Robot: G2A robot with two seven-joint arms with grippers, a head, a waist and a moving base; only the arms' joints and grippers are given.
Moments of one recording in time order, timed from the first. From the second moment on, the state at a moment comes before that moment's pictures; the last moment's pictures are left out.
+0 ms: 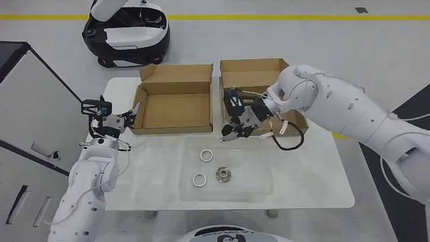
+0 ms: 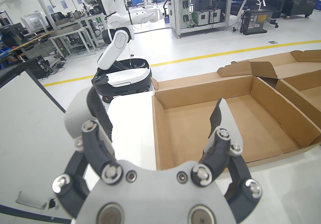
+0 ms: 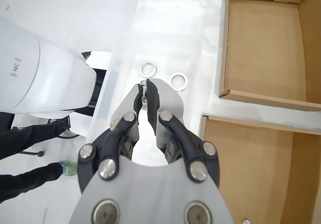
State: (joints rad) left arm 1.73 -1.15 -1.60 -1.80 1.33 0.00 0.00; right arm -0.37 -0.95 0.17 -1.37 0.04 -1.01 0.81
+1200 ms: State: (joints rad) left arm 1.73 -1.15 -1.60 -1.80 1.33 0.00 0.00; right arm -0.44 -0.84 0.28 -1.52 0.26 -1.01 0.81
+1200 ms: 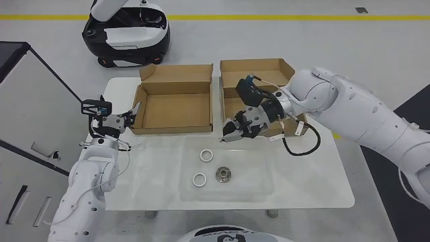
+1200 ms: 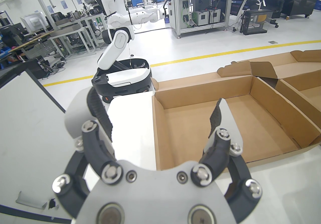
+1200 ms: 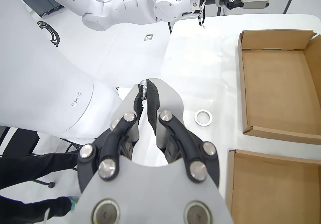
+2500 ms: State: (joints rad) left arm 1.73 -1.15 -1.60 -1.80 1.33 0.00 0.00; right arm -0.79 -0.86 0.70 -1.80 0.85 -1.01 0.81
